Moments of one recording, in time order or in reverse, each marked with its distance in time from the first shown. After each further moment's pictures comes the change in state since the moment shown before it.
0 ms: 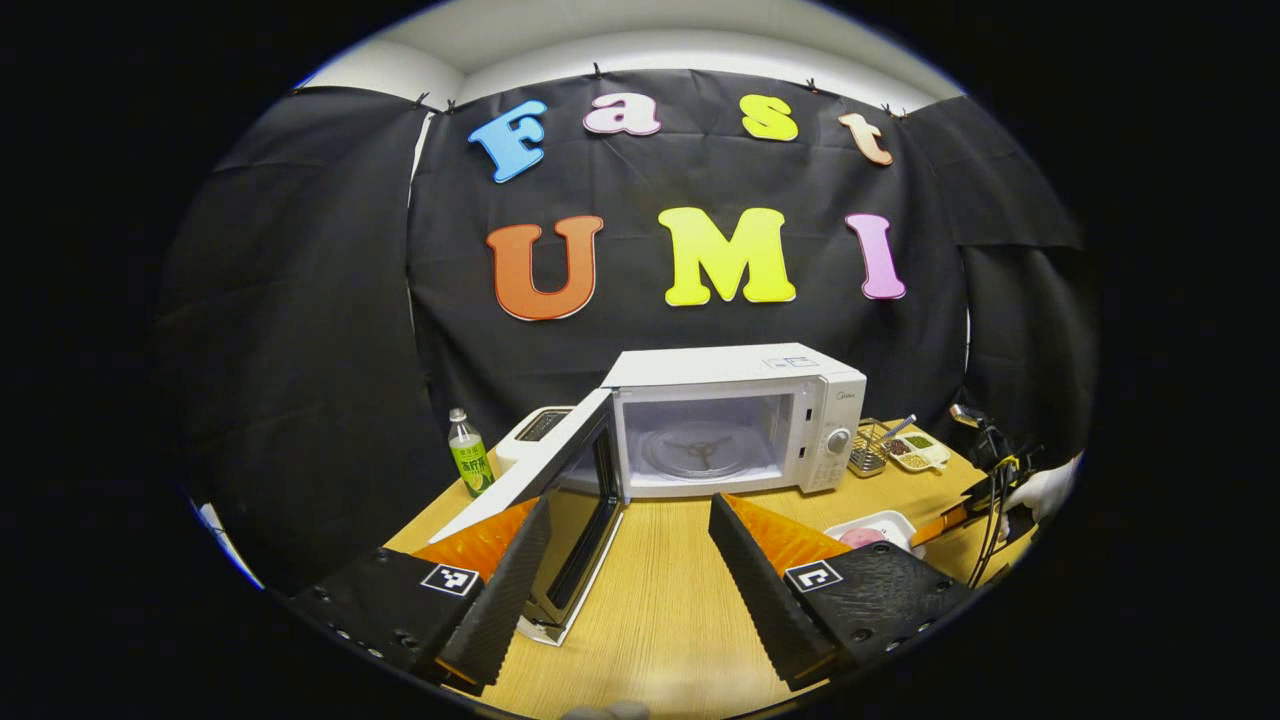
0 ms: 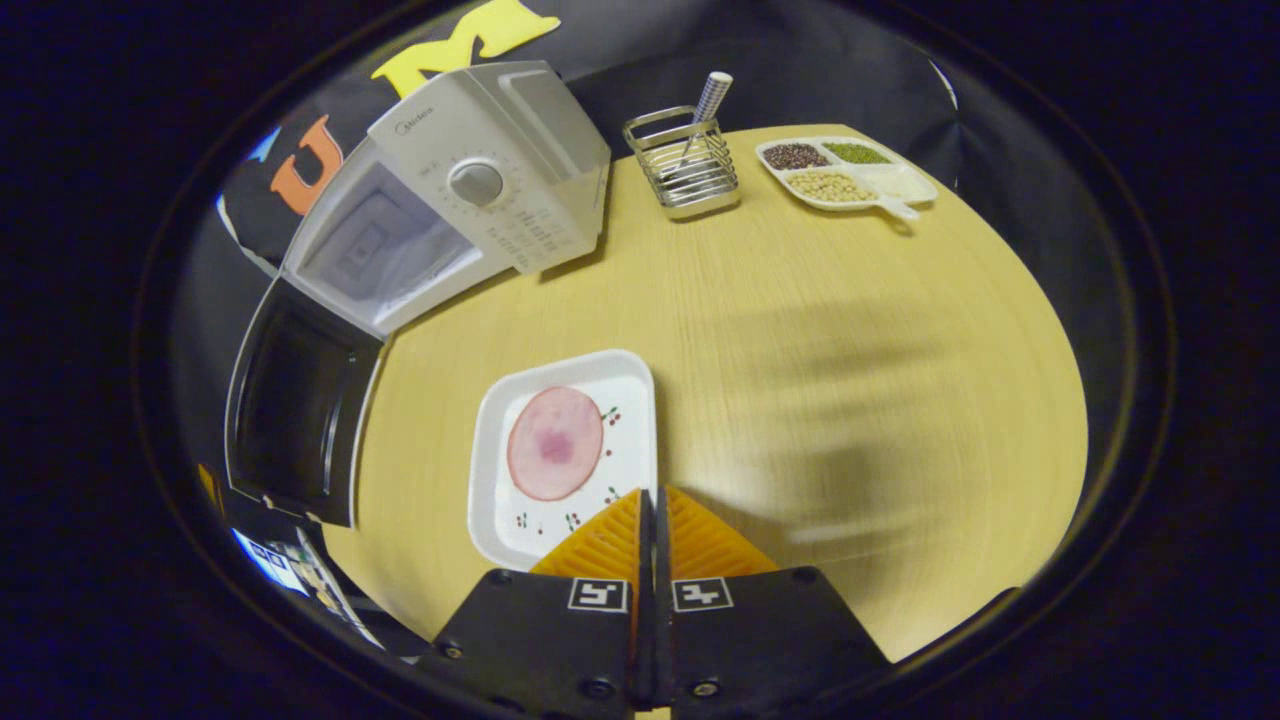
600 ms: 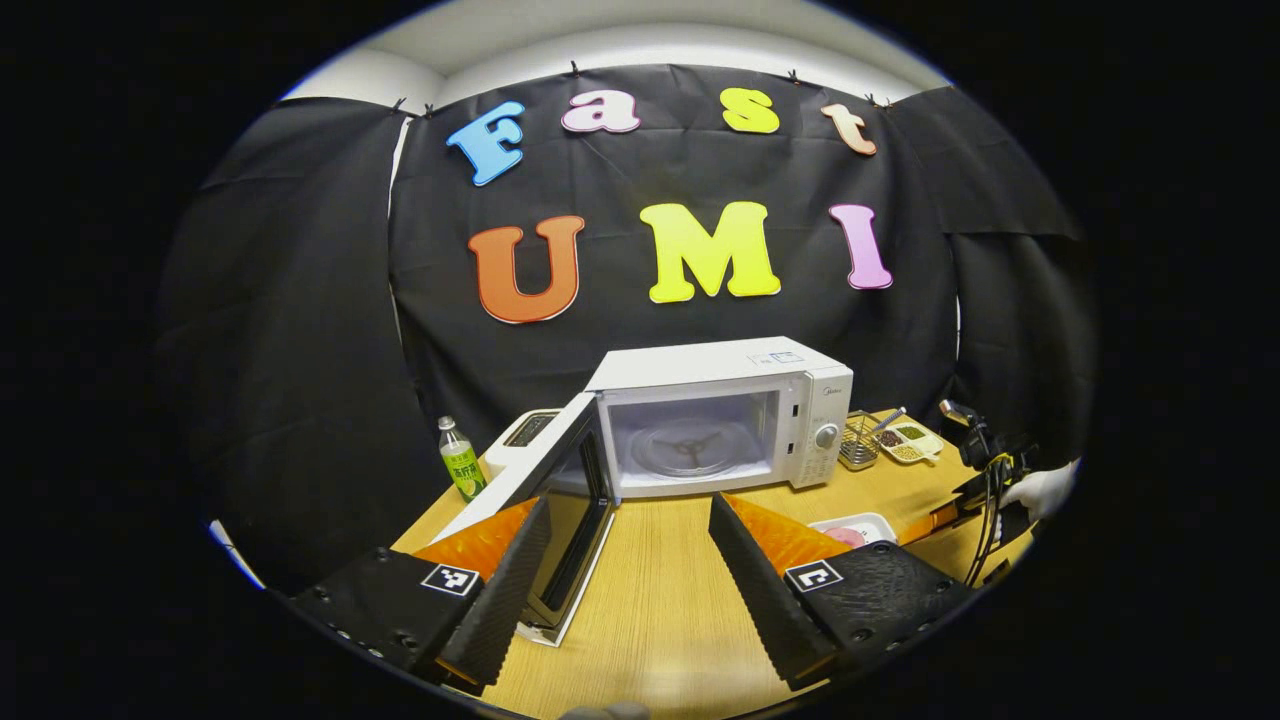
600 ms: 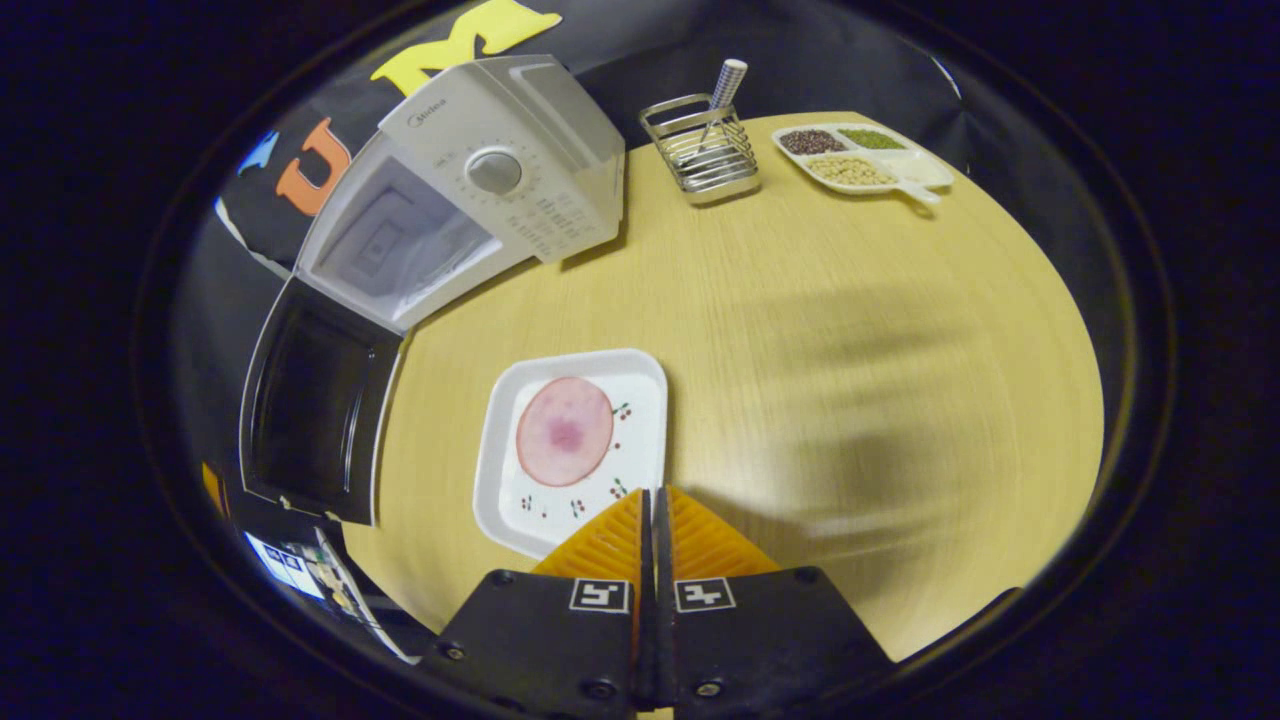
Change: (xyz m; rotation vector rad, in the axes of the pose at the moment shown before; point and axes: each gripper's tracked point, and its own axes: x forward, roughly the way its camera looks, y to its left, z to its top) left arm 0.000 -0.014 0.009 0.023 0.011 -0.024; right arm 0.005 0.009 -0.008 -0.013 0.061 0.009
